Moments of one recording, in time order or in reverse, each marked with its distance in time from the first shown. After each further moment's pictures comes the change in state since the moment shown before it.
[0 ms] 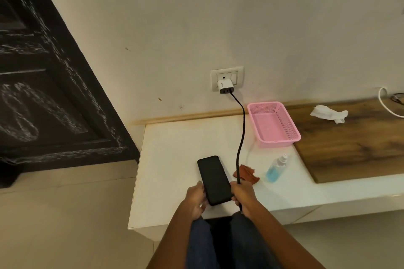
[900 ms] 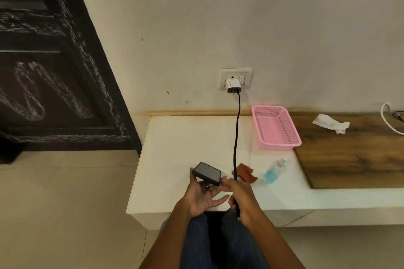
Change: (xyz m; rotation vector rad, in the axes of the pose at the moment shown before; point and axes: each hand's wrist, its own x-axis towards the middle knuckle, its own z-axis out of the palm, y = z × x) left_hand -0.015 -0.010 -0.006 -0.502 -0.543 -0.115; right_hand -0.080 -0.013 -0.011 0.212 -0.127 -0.096
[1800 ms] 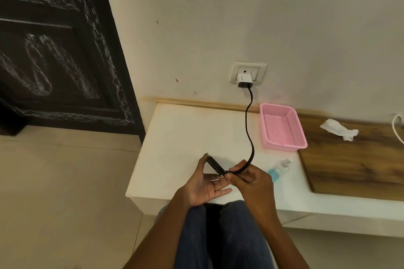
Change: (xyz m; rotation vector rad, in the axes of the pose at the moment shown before) left_hand -0.008 0.003 0.010 -0.013 -0.091 -0.077; right_hand -0.033 -0.018 -0.020 -0.228 0.011 -0.596
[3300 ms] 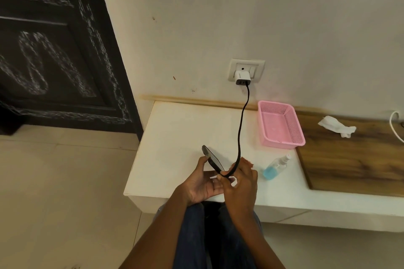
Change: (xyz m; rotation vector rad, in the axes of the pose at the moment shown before) left_hand 0.006 -0.001 -0.002 0.032 -0.030 -0.034; right_hand 0.007 0.049 0.039 -0.445 0.299 -0.264
